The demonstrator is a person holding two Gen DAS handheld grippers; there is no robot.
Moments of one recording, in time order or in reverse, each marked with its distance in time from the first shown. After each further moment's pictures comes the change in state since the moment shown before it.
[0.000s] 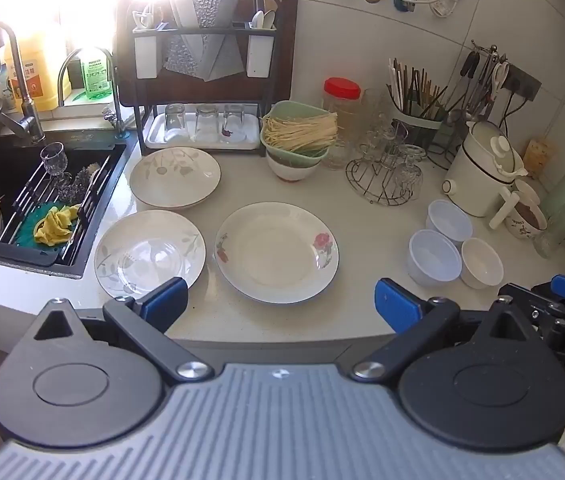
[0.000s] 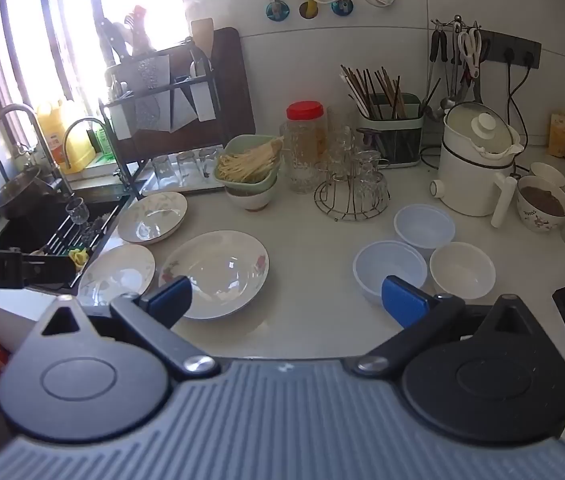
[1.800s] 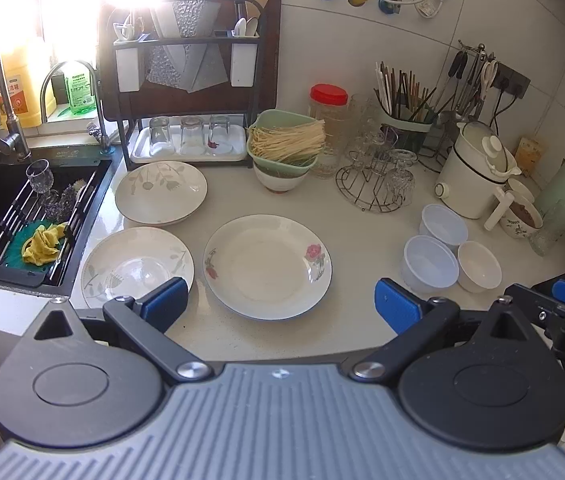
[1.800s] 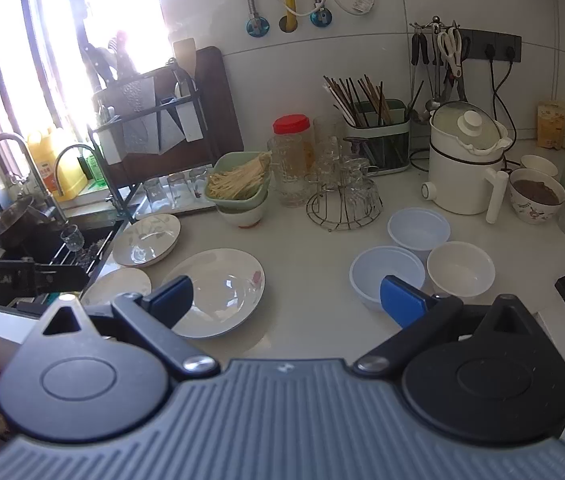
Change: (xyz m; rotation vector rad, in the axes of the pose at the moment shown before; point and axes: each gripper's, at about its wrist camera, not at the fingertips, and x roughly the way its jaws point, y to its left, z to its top) left arm 0.016 -0.006 -0.001 0.050 -0.036 -0.017; right arm 0.003 -0.001 -0.006 0.065 -0.058 -0.018
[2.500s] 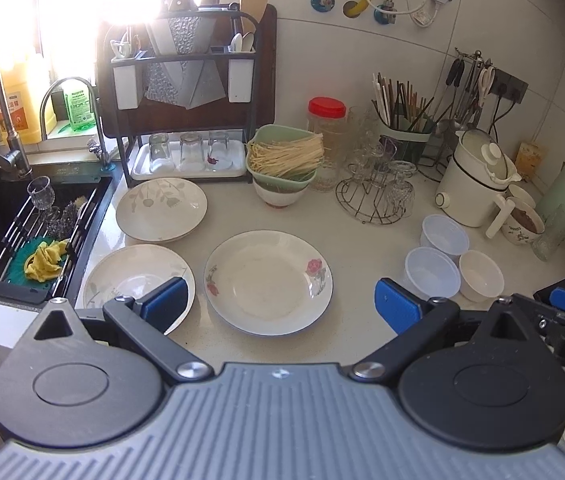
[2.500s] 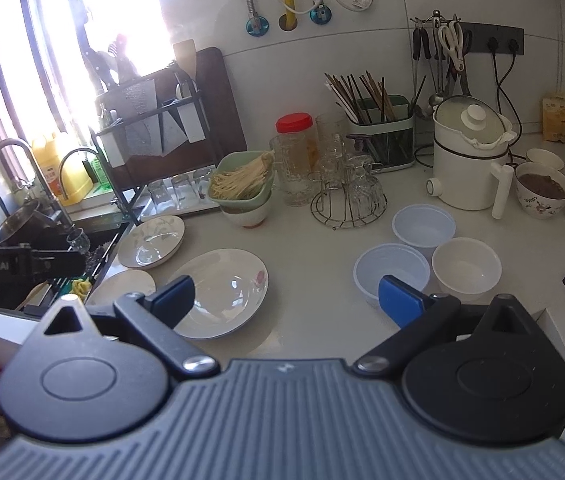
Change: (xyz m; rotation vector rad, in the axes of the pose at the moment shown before) left arm -0.001 -0.003 0.008 0.014 -0.036 0.012; right arm 0.003 -0.009 0.000 0.020 -0.003 0.026
